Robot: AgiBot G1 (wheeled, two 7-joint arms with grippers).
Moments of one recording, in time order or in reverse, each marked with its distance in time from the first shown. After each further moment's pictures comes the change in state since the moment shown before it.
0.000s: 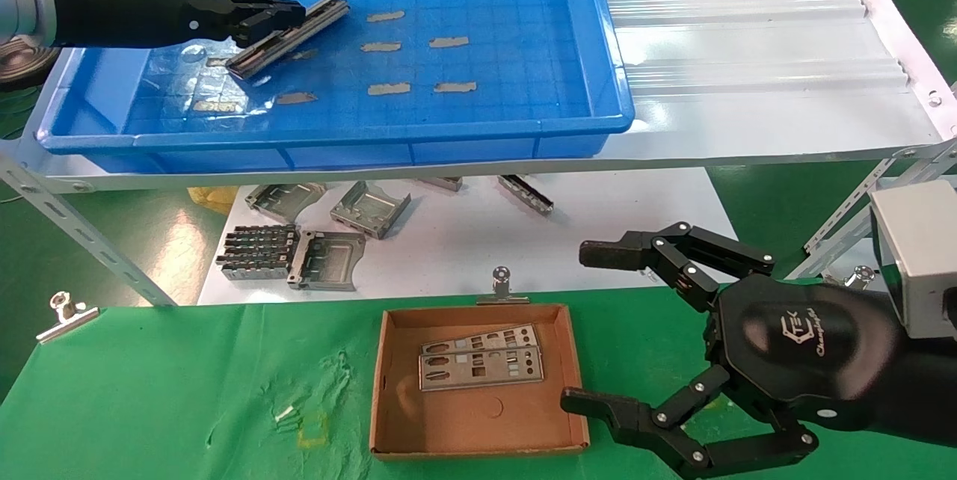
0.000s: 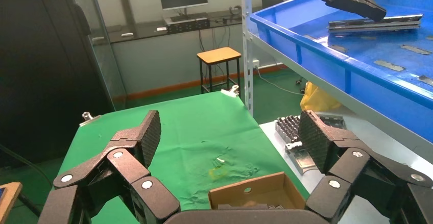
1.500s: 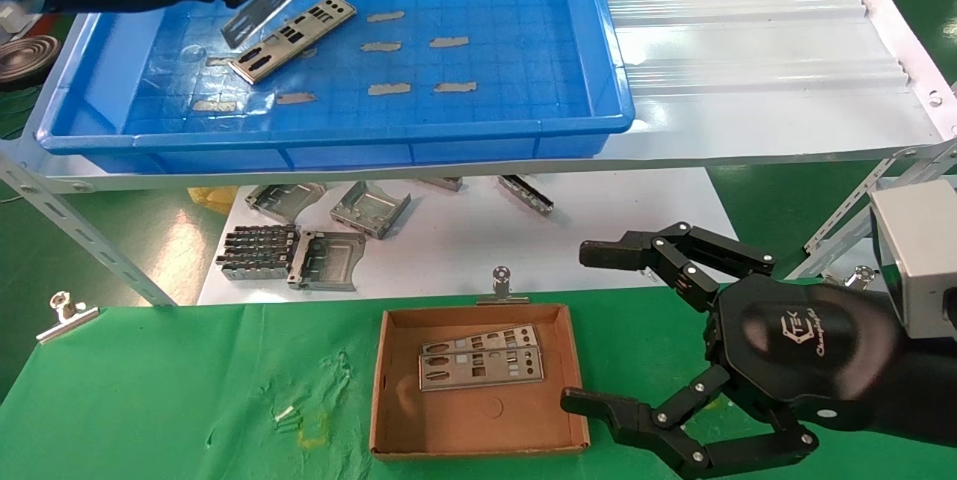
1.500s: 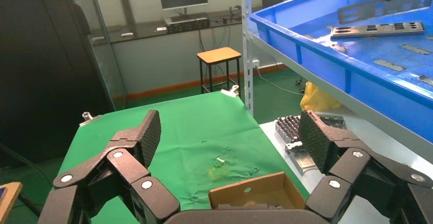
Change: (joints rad) left arm -0.027 0.000 -0.026 0.000 -0.037 -0.048 0.011; right arm 0.000 0.000 0.000 0.000 0.000 0.000 0.000
